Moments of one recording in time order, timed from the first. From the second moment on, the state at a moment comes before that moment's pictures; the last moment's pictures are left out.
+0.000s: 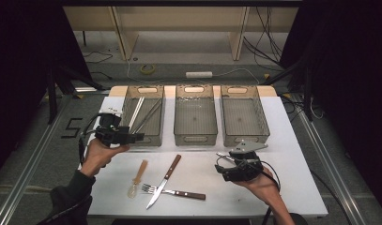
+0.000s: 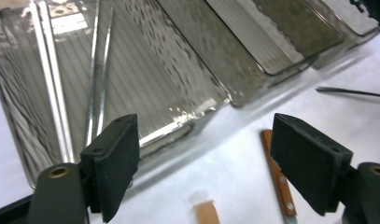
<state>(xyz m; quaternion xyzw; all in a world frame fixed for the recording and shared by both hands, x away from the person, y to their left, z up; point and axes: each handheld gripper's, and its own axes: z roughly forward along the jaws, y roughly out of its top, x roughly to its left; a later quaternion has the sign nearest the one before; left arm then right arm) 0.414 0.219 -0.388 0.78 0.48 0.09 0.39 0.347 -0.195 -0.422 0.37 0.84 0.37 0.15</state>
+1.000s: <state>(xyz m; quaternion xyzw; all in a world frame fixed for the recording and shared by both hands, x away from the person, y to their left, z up) 0.366 0.206 -0.419 0.78 0.47 0.11 0.41 0.369 -0.219 -0.419 0.39 0.86 0.31 0.13</state>
